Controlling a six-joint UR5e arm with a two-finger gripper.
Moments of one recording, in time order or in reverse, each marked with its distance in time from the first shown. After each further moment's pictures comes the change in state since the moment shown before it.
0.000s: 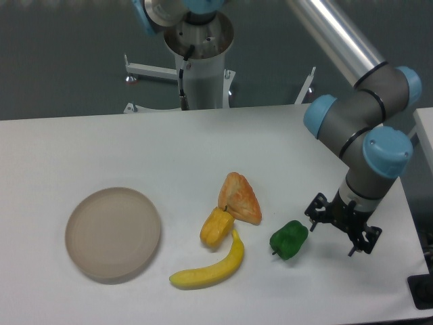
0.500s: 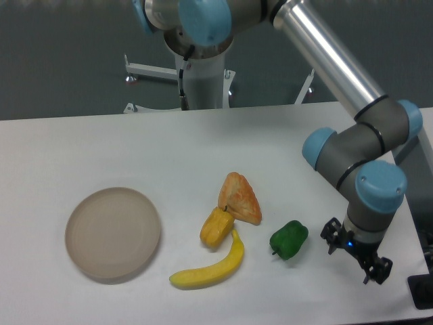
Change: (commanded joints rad) arm -0.032 -0.109 0.178 0.018 0.173 0.169
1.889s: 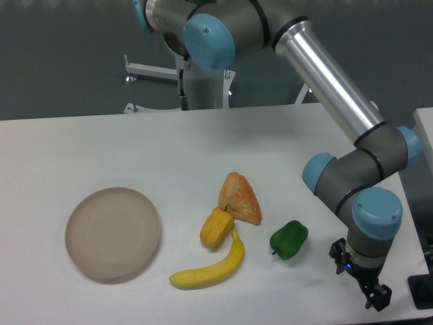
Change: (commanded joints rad) arm -0.054 -0.250 0.319 0.021 0.129 0.258
